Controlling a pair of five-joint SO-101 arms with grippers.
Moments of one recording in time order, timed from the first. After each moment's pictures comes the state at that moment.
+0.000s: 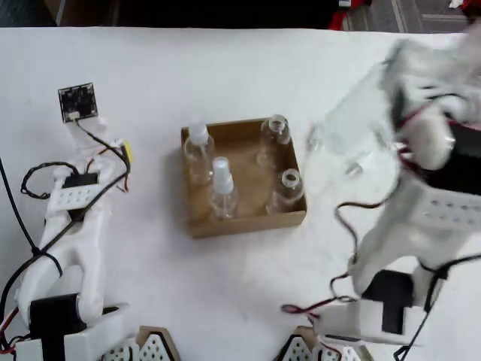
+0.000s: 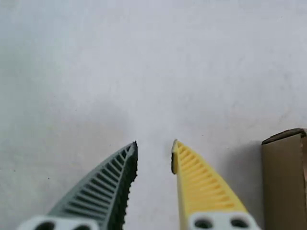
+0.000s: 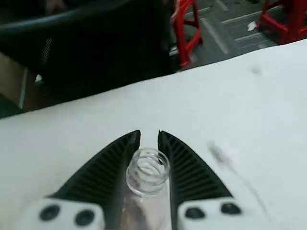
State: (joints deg) left arm -15.3 -13.8 48.7 20.6 7.4; right arm 5.5 -3.5 -57.6 97.2 -8.0
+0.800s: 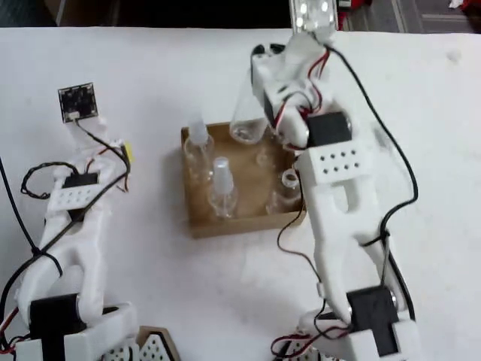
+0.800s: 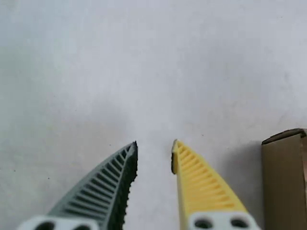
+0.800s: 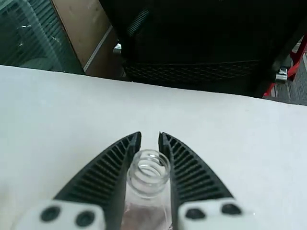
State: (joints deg) left arm -15.3 -13.8 48.7 20.6 7.4; right arm -16.5 -10.9 4.0 36.6 -1.2
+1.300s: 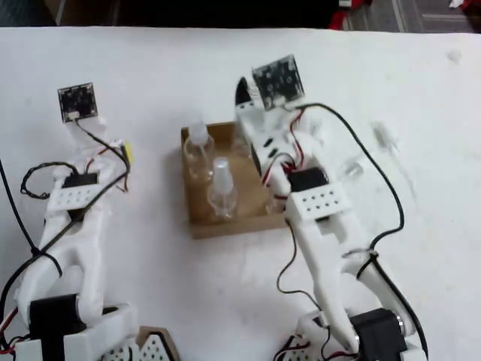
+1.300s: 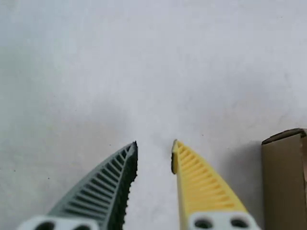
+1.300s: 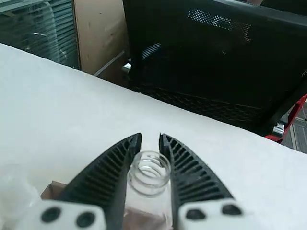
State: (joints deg) left arm -15.3 -13.8 48.7 20.6 7.4; right arm -20.0 -19.5 39.8 -1.6 11.2
